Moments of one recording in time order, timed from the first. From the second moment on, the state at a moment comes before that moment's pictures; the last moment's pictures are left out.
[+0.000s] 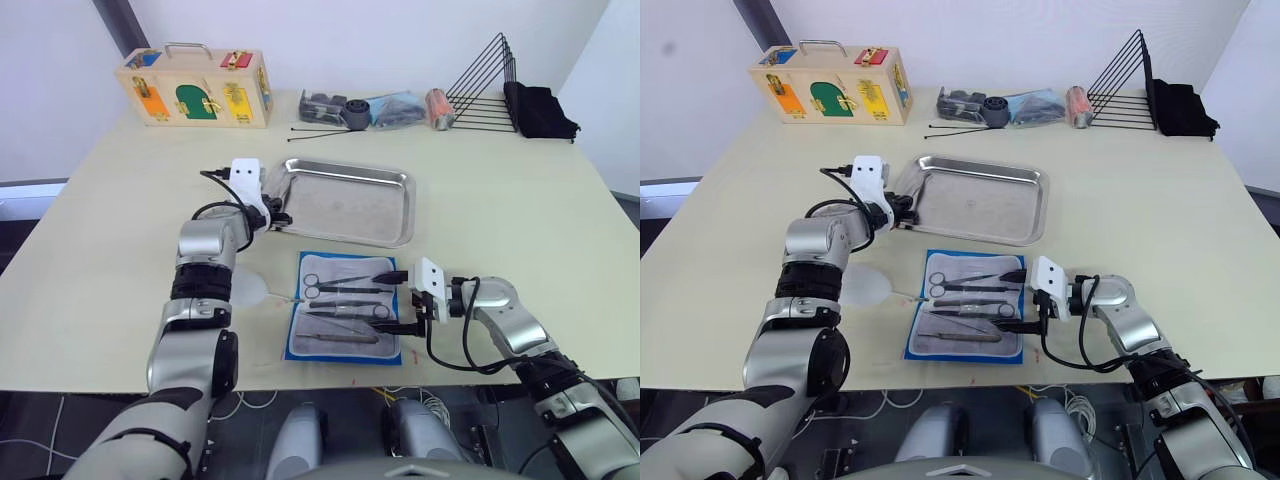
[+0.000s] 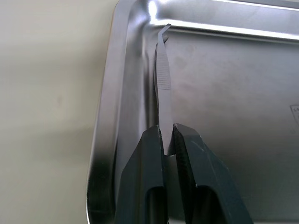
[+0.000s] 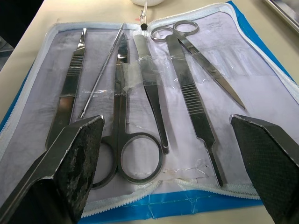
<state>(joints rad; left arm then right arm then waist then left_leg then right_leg) -0.84 0.36 0.16 0.54 -0.18 0.75 -0.28 -0.36 -0.41 0.34 0.24 0.19 0.01 1.13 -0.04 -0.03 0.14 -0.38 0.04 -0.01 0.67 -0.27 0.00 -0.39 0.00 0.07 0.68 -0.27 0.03</state>
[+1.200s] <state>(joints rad) -0.55 0.69 0.07 0.15 -0.36 0.40 -1.11 -0.35 -0.40 0.34 0.24 0.19 0.01 1.13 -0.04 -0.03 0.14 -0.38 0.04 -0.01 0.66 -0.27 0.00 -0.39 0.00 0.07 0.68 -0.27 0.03</state>
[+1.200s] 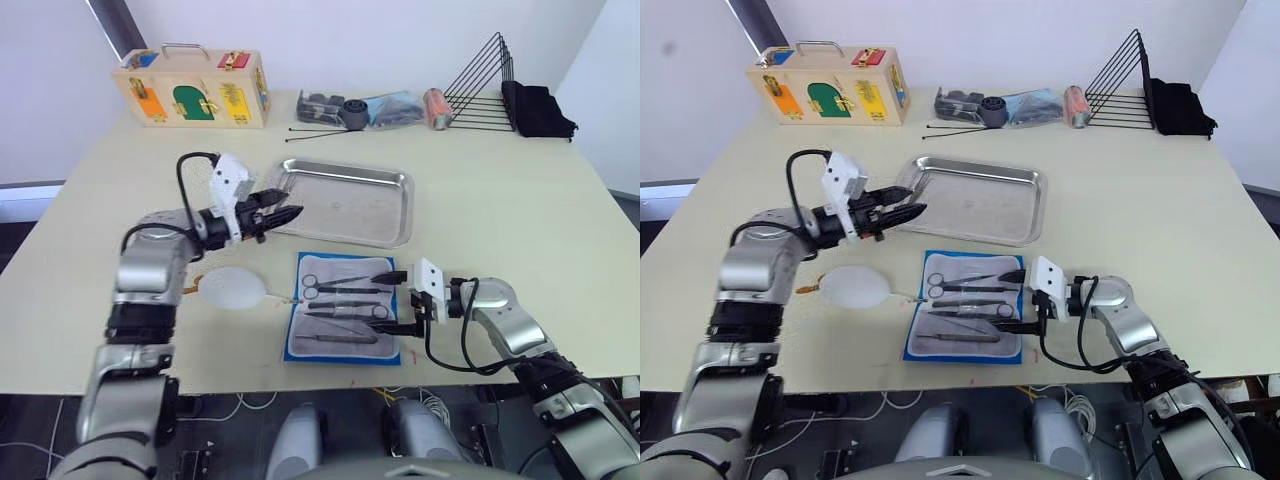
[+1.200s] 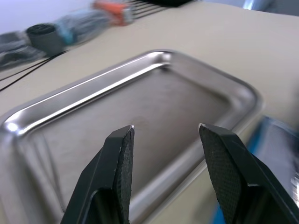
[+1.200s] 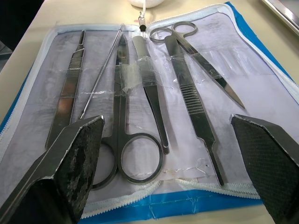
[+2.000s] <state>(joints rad) -0.50 1.19 -0.23 0.13 -0.71 0.08 -1.57 -0.35 -0.40 0.34 0.25 0.19 0.00 1.12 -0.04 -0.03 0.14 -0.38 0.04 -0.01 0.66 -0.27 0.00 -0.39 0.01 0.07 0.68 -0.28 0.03</state>
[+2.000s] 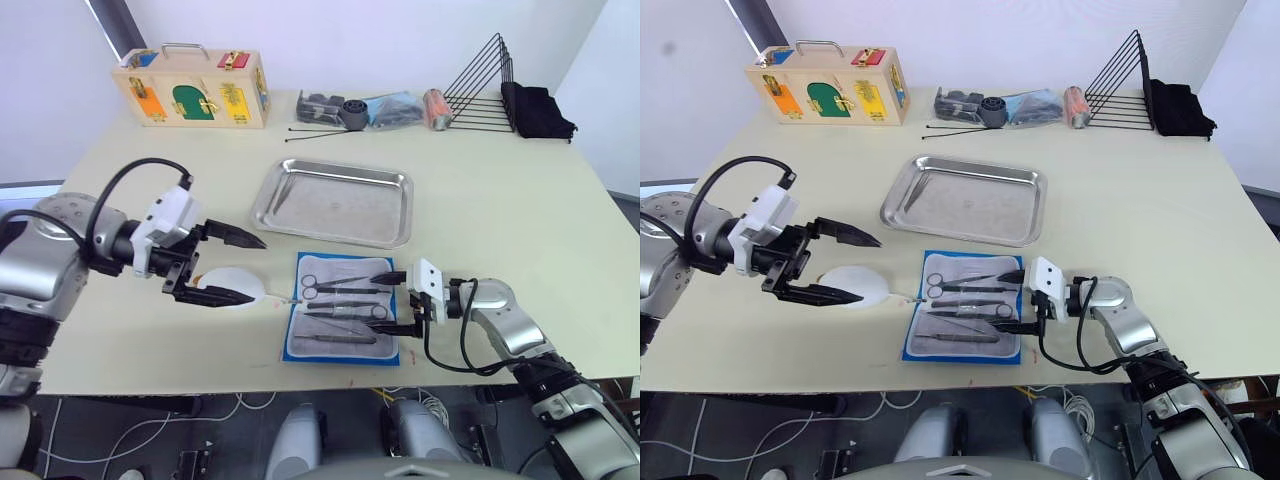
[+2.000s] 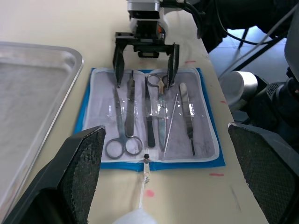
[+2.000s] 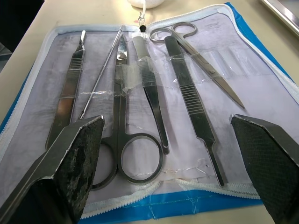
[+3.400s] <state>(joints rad) -0.66 0.58 -0.27 0.60 -0.12 -0.16 -1.38 -0.35 -0.40 0.33 0.25 0.19 0.00 1.12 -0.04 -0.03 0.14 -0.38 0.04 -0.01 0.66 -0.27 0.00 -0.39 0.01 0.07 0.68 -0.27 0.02</state>
